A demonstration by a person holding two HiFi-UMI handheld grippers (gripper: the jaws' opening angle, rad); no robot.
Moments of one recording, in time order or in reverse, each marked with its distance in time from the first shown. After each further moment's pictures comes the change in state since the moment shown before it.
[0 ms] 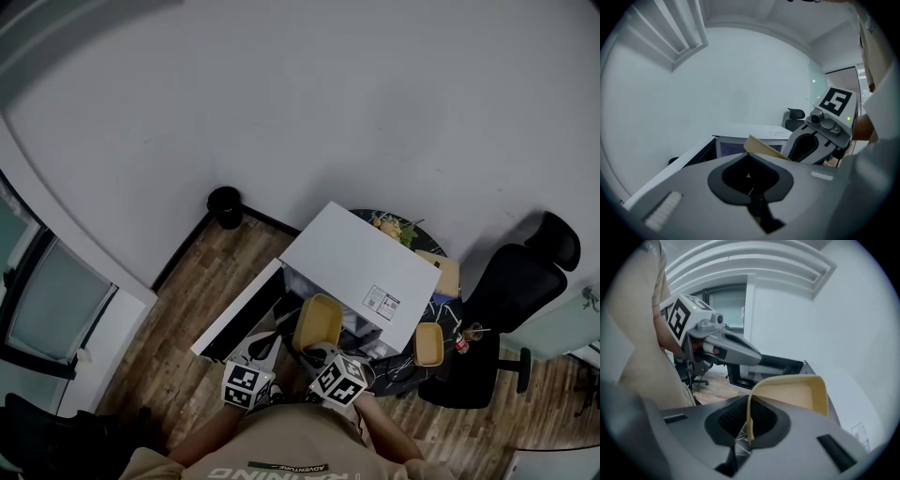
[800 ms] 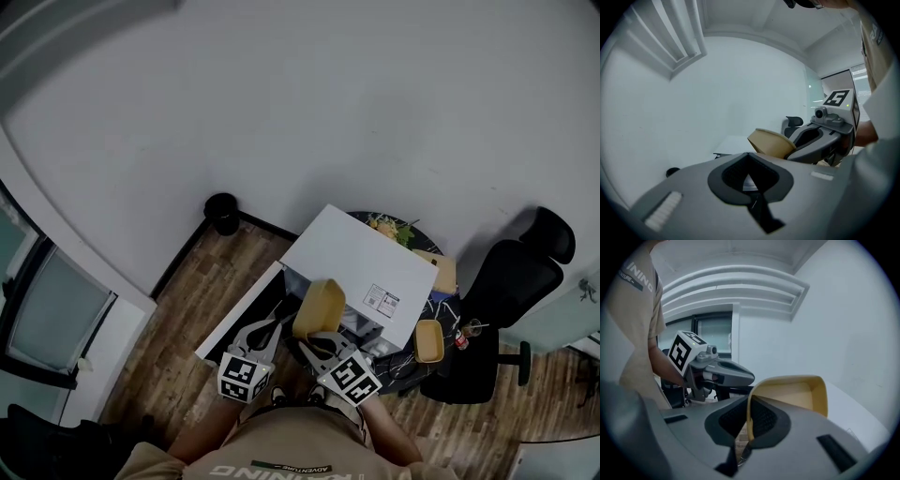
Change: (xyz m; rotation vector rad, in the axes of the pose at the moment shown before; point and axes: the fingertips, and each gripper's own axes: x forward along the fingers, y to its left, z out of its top) left arm -0.009 0.013 0.053 0.032 -0.098 -0.030; right arm -0.047 -0.026 0.067 0.165 -0.287 -0.140
